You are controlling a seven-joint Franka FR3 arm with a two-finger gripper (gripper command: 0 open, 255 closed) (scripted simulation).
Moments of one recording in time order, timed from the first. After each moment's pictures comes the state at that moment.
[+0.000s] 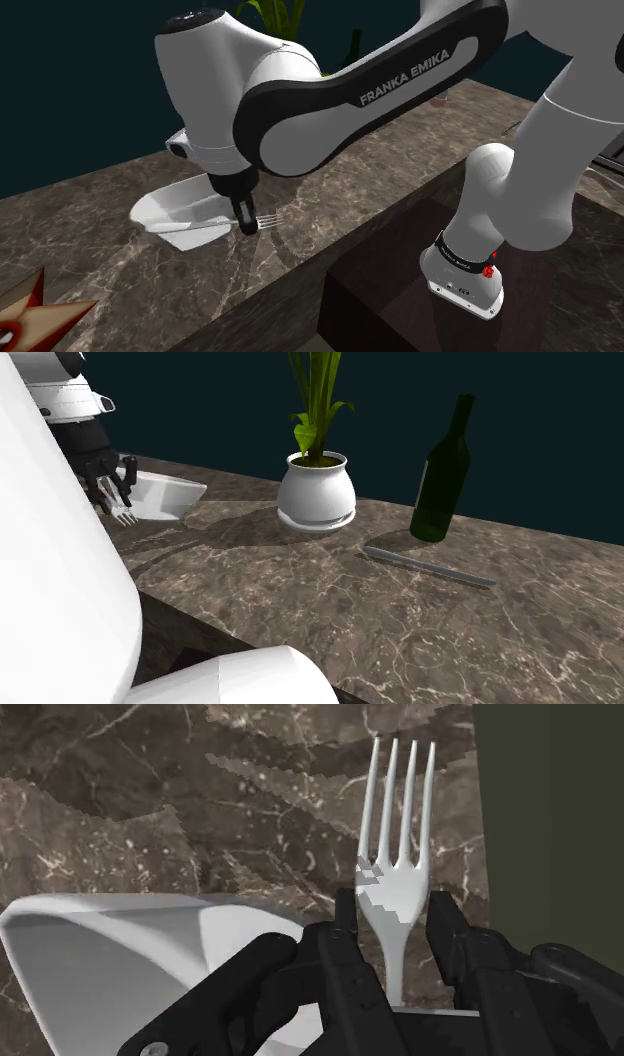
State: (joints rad) arm 0.64 -0.03 0.22 -2.05 -0.03 1.99 -0.26
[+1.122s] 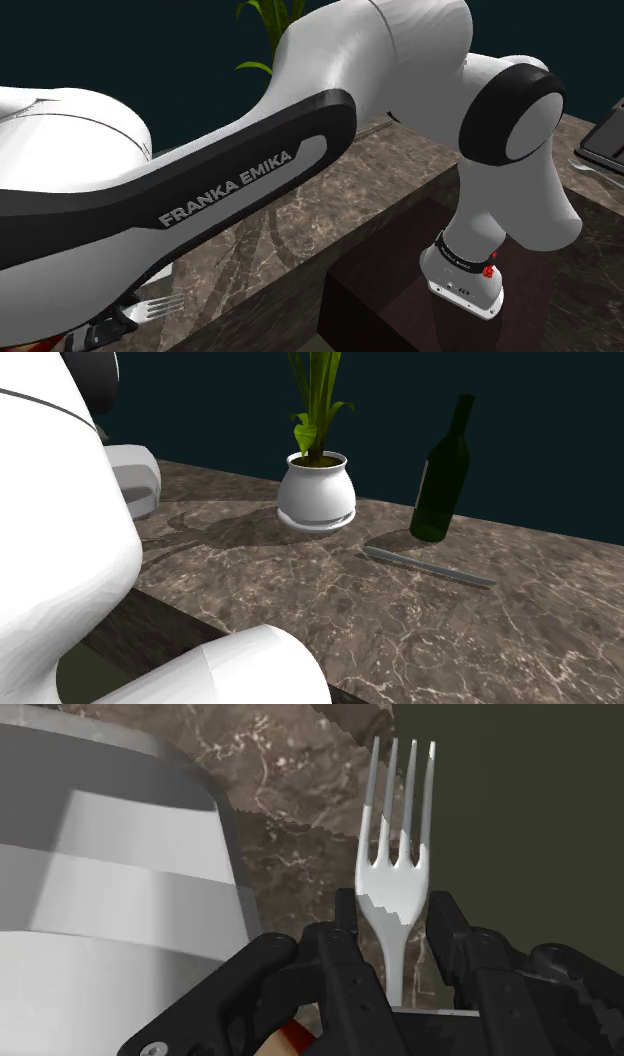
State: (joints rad) arm 0.87 0.60 0.30 -1.19 -0.19 1.73 0.02
